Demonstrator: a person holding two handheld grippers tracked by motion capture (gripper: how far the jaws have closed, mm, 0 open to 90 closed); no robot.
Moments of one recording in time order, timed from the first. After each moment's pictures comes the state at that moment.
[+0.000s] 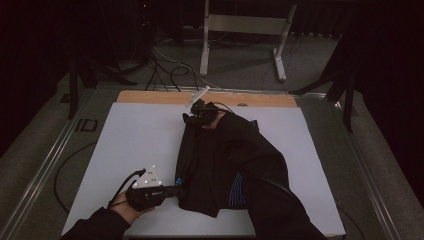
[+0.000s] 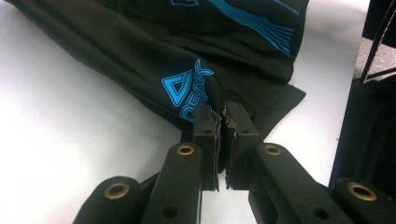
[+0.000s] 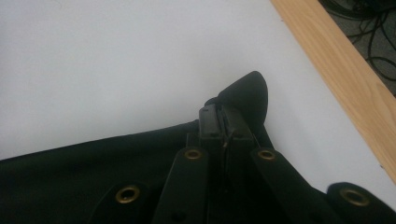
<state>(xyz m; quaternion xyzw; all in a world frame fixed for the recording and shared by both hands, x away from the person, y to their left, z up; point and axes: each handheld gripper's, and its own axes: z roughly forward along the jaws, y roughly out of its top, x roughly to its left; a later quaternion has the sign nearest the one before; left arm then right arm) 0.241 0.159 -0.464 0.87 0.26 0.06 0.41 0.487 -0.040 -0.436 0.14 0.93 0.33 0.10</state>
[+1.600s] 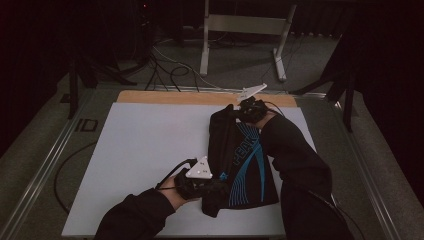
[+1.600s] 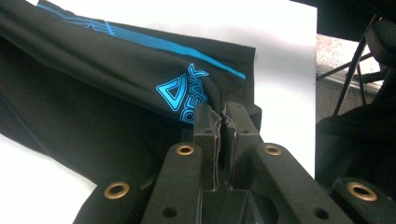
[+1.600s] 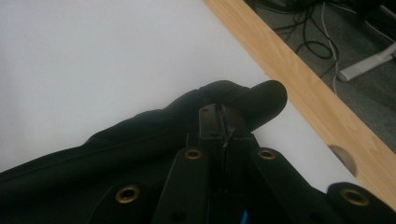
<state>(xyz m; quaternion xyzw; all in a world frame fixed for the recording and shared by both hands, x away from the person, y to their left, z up) 0.265 0.045 -0.437 0.89 0.16 0.04 0.43 0.468 -0.178 -0.404 0.22 0.89 0.36 0.16</state>
